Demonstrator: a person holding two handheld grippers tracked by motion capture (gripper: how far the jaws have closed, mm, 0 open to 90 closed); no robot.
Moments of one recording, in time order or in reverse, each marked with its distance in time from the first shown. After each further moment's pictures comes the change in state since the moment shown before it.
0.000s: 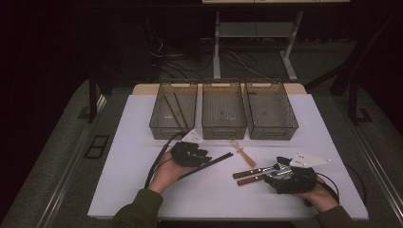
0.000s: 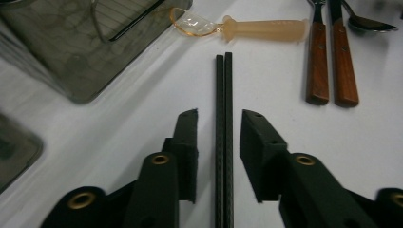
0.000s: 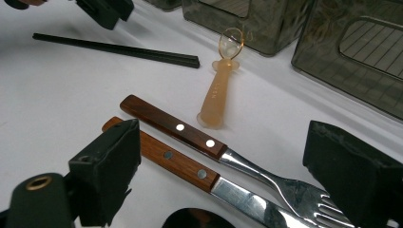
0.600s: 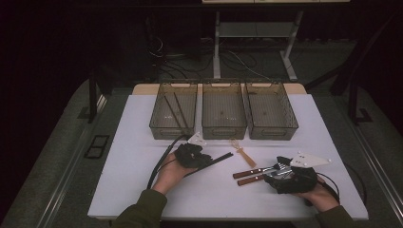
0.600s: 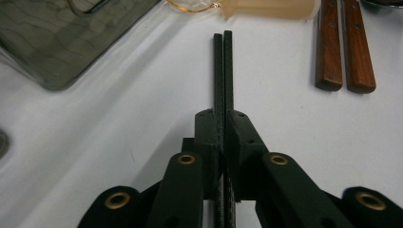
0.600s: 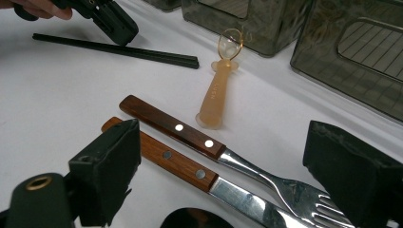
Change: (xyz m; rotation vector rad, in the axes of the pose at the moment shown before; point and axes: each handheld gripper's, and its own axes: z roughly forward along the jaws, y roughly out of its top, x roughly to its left) left arm 0.001 -0.006 0.013 0.052 -0.020 0.011; right arm -0.001 0.000 -0.001 -0.004 0.001 -0.001
